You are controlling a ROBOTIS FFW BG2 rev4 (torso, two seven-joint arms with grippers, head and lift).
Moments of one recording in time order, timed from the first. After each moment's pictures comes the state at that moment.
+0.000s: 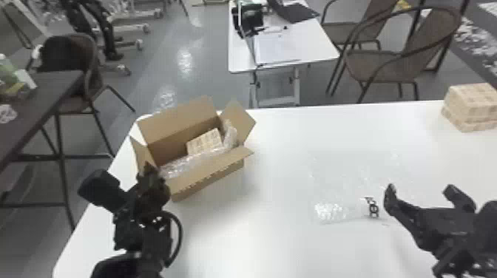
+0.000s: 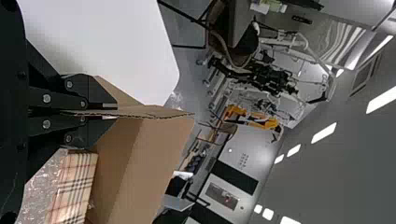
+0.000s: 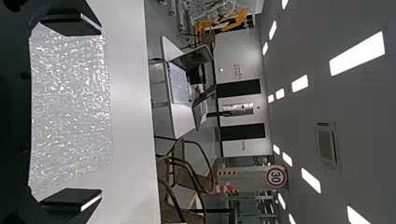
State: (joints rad) left arm 0.23 0.00 0.15 -1.80 0.47 -0.01 0.33; right arm 0.35 -0.10 0.06 -1.84 -0.17 -0.04 0.06
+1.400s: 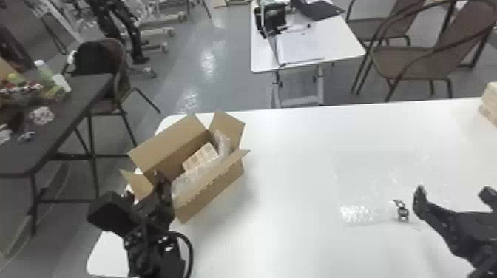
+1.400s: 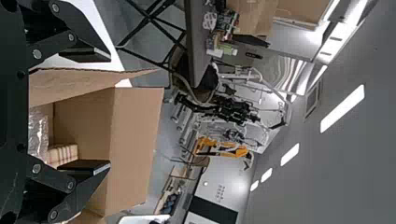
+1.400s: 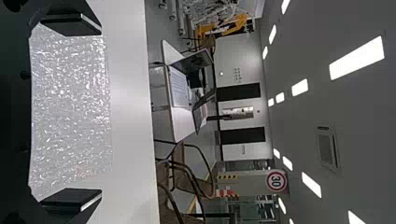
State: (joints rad) left arm 0.38 0.00 0.15 -1.89 0.31 -0.14 0.48; right arm 0.35 -0.11 0.06 -1.84 -0.17 -0.04 0.07
